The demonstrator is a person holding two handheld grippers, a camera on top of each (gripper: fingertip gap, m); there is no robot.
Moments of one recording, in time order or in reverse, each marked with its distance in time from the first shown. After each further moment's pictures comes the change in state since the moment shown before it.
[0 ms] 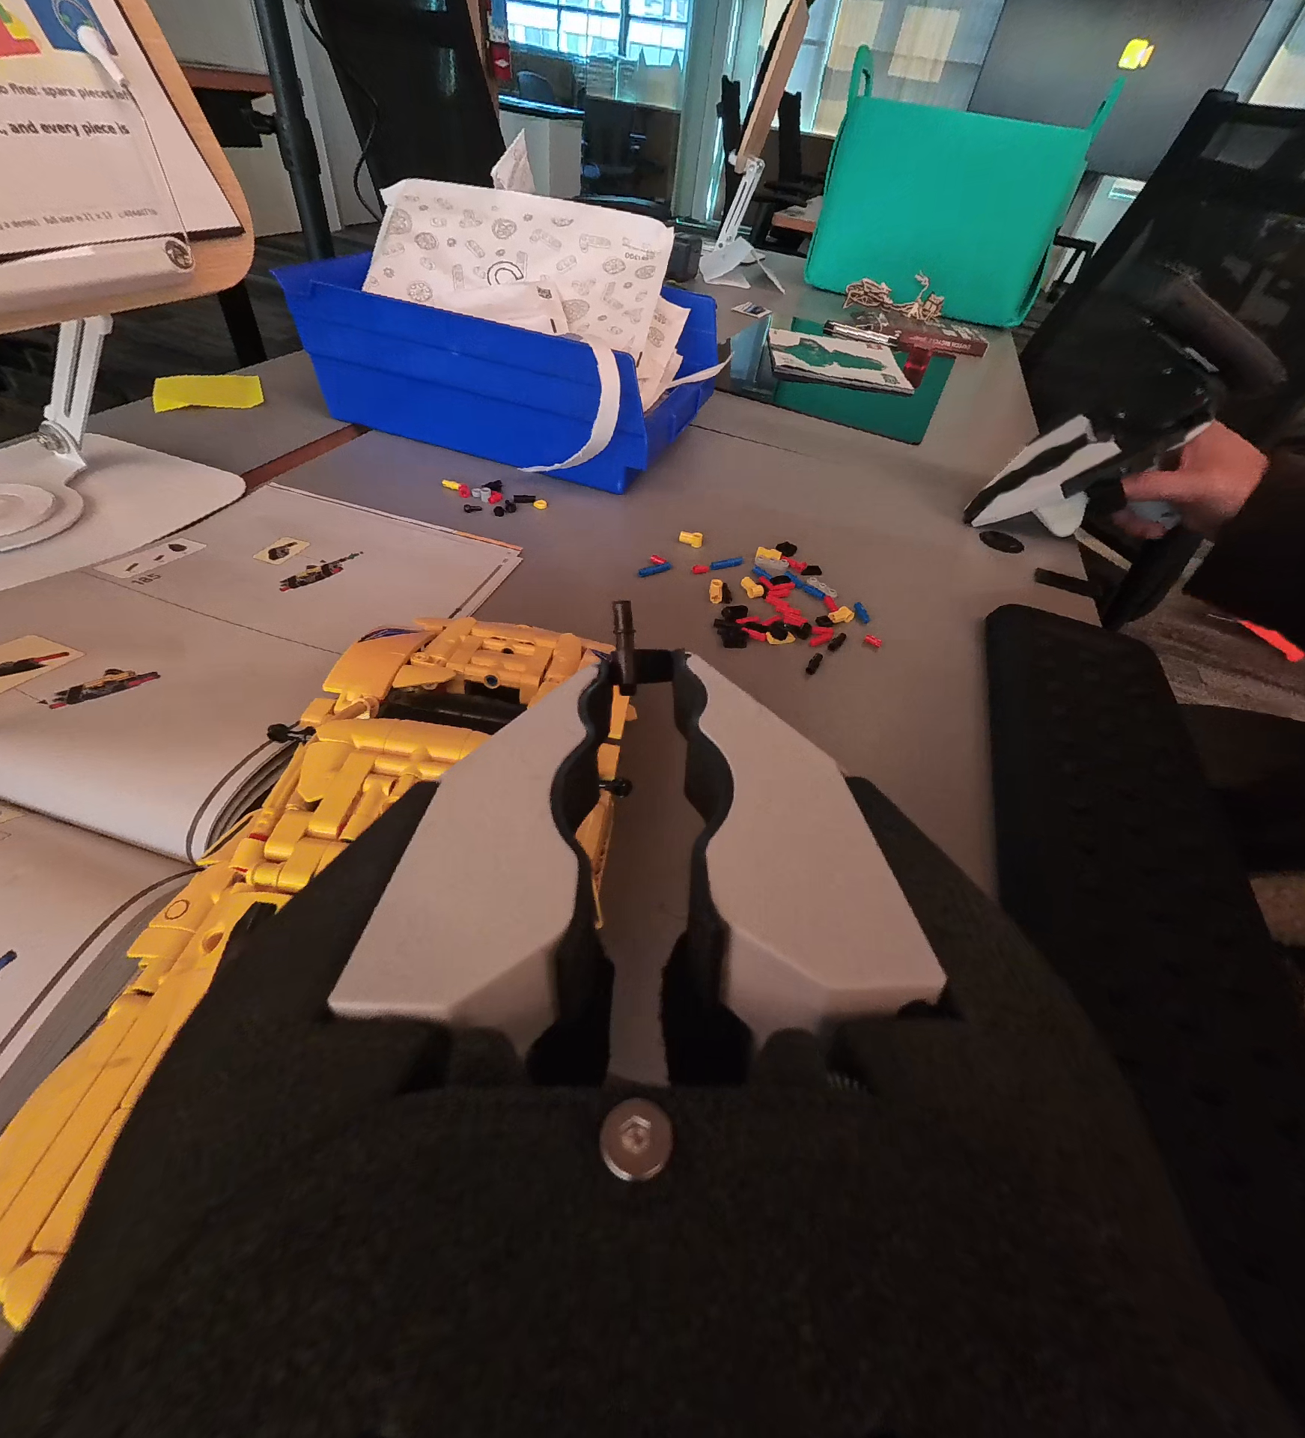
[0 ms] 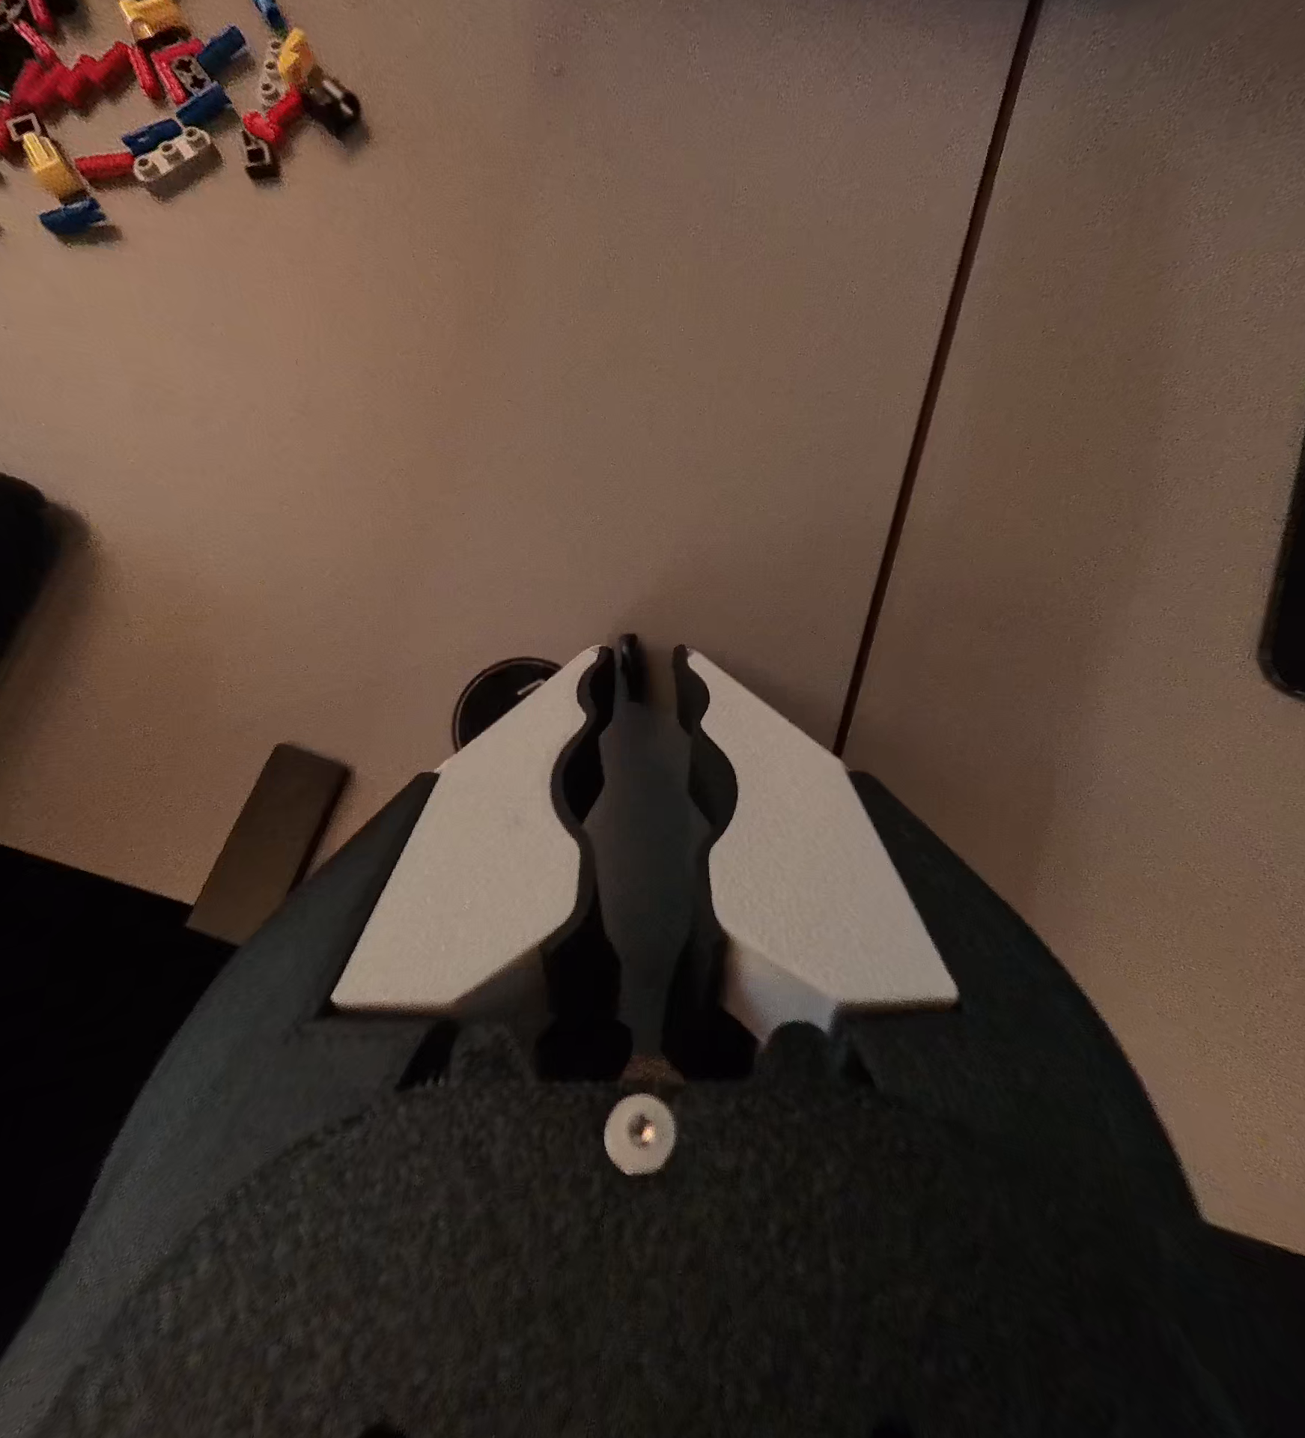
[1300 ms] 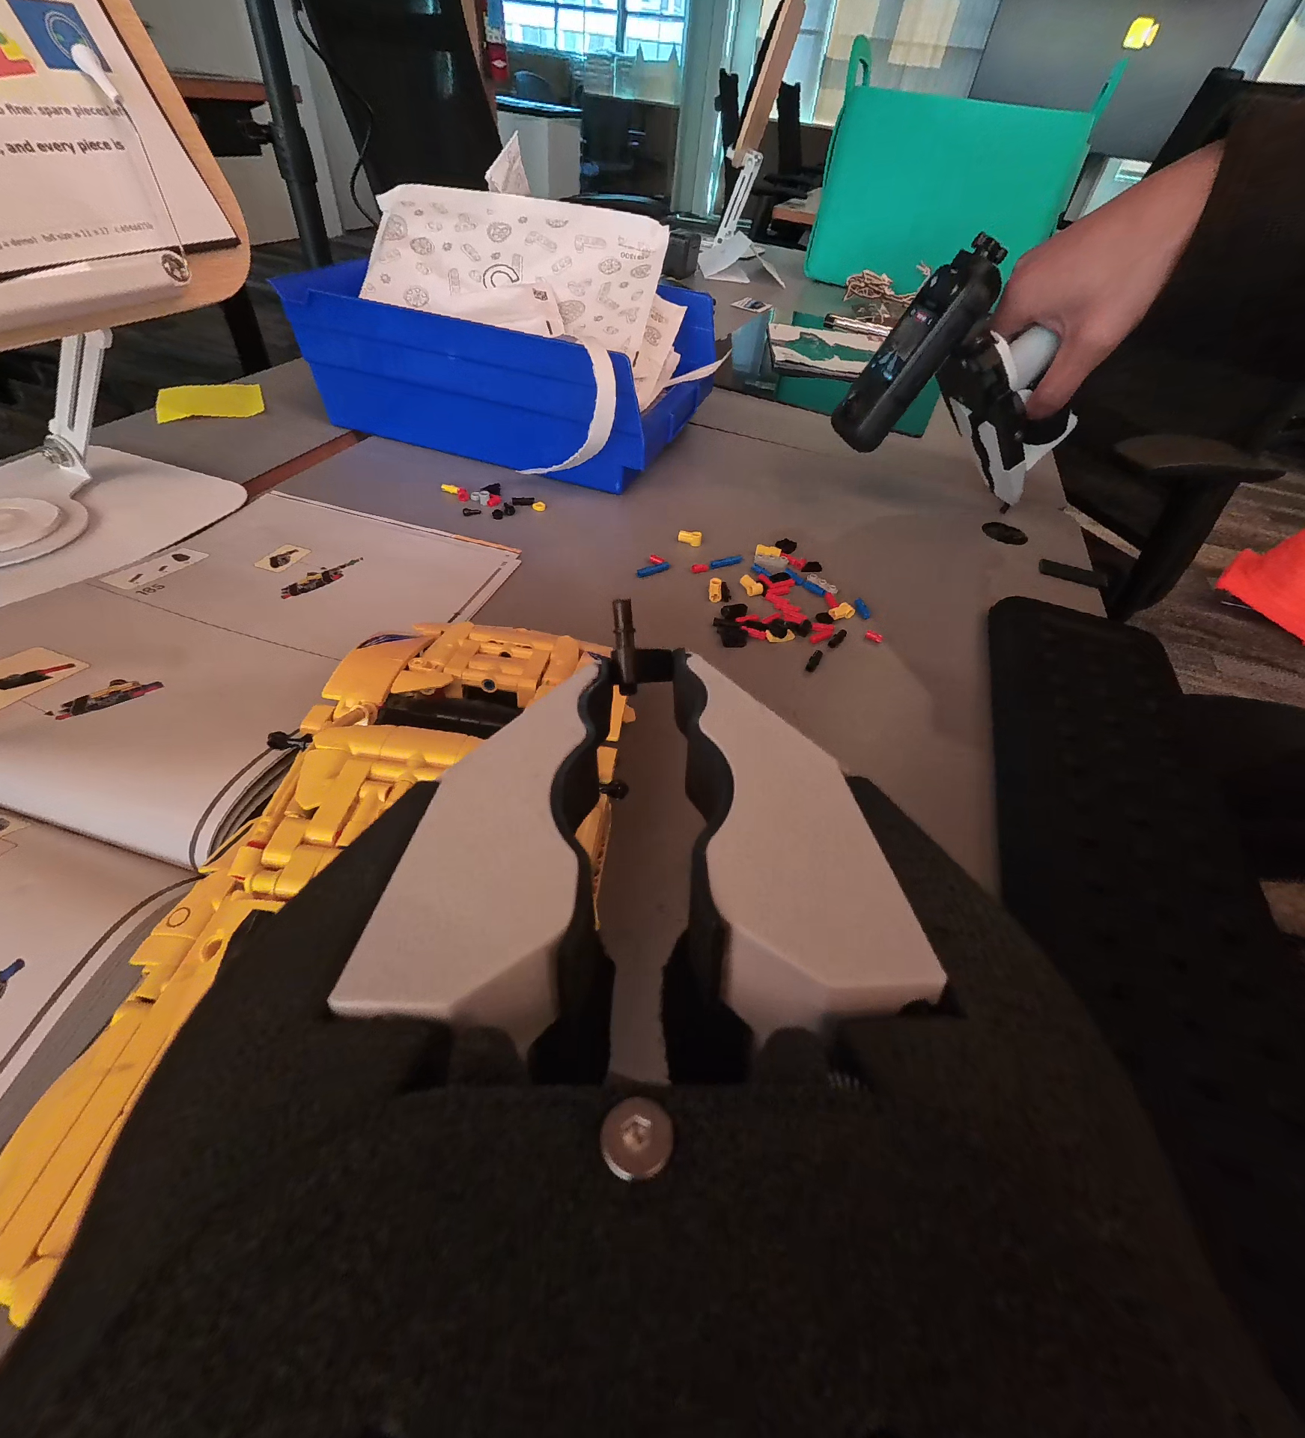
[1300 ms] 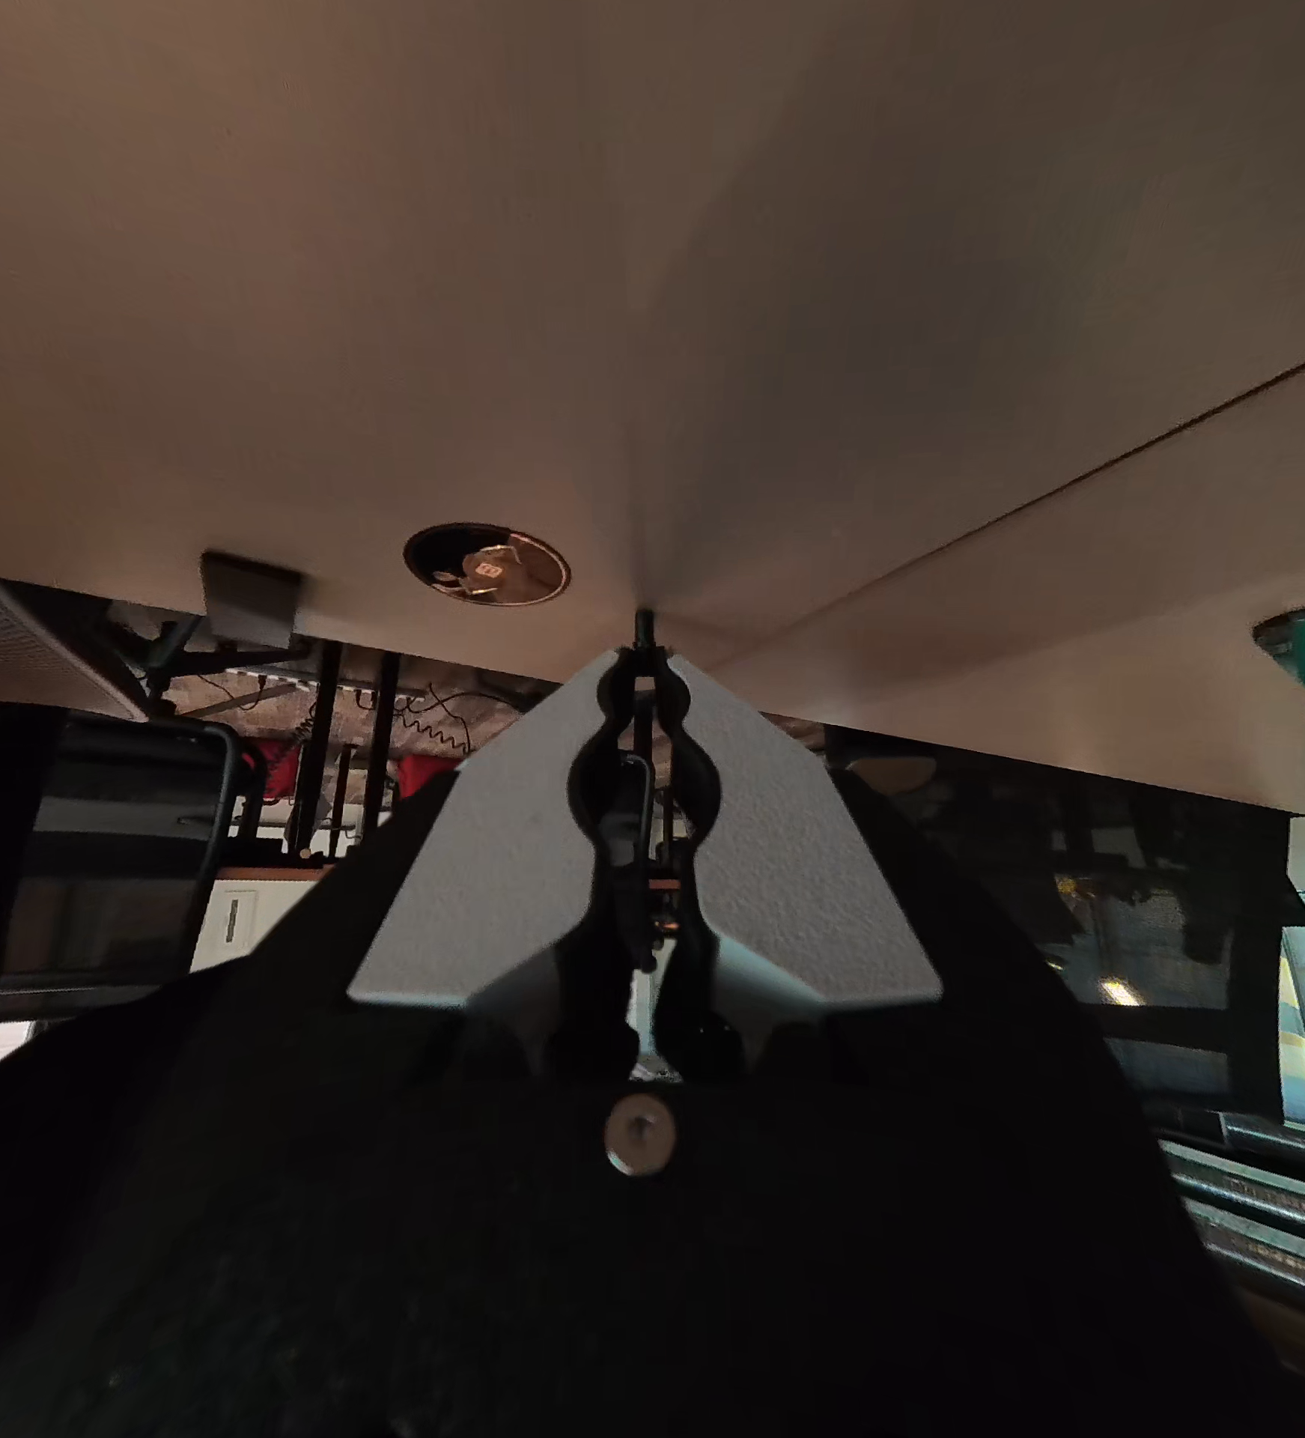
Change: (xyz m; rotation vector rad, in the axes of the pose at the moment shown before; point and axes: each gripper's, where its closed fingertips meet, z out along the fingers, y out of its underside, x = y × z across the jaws) left arm 0.003 -0.001 0.000 -0.005 -0.005 0.023; right arm 0.009 0.023 -0.035 -1.479 -0.074 -0.249
